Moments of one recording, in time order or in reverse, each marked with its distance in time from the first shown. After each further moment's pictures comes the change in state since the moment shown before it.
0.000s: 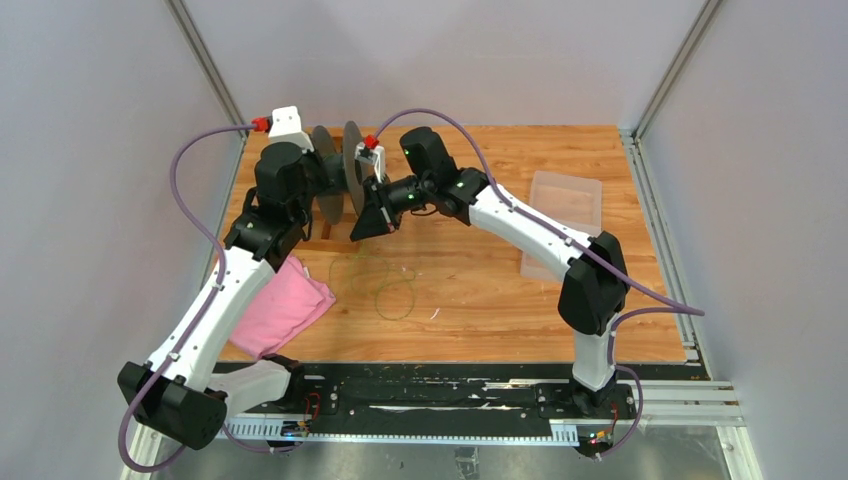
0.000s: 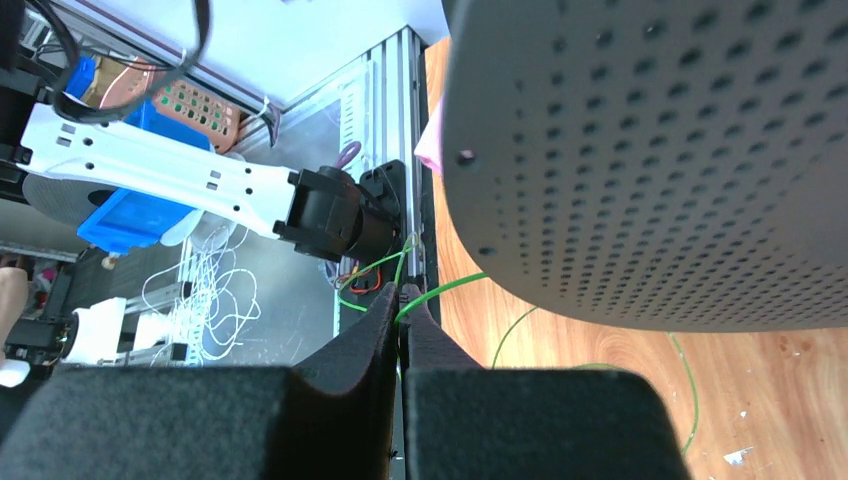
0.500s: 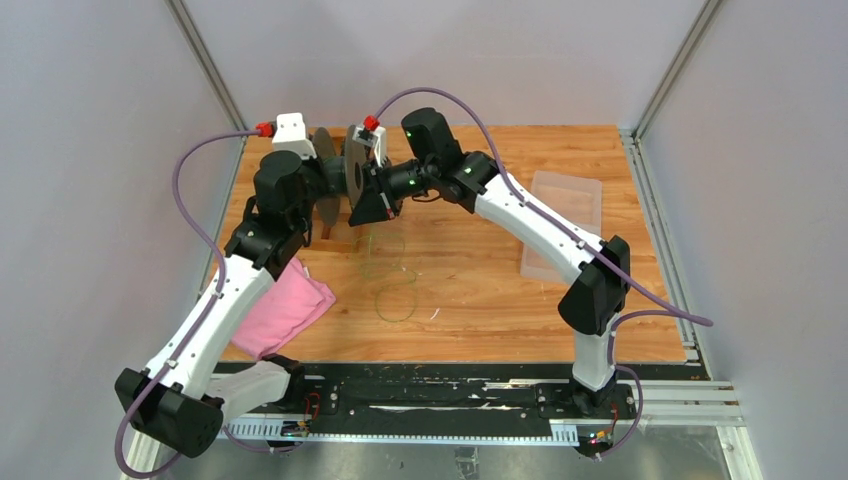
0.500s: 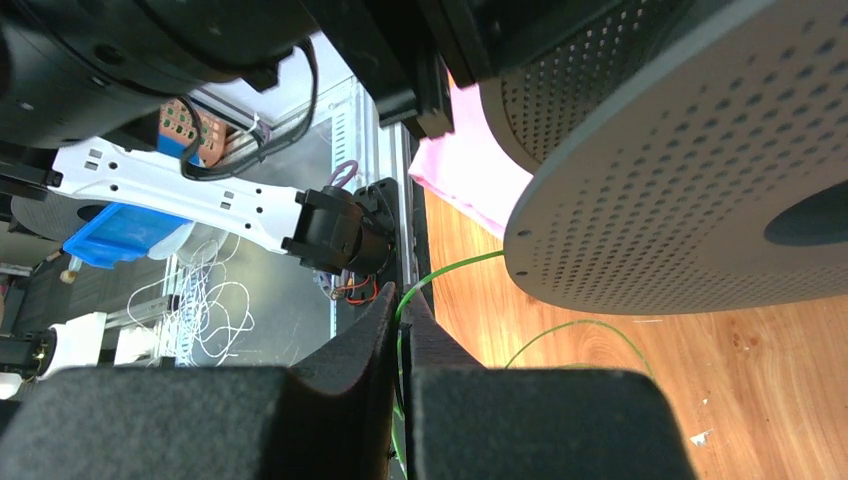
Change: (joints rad) left arm -0.016 -0.039 -0.055 0.056 0.004 0.070; right arm 0.000 0.000 0.189 -0.174 0.061 -0.043
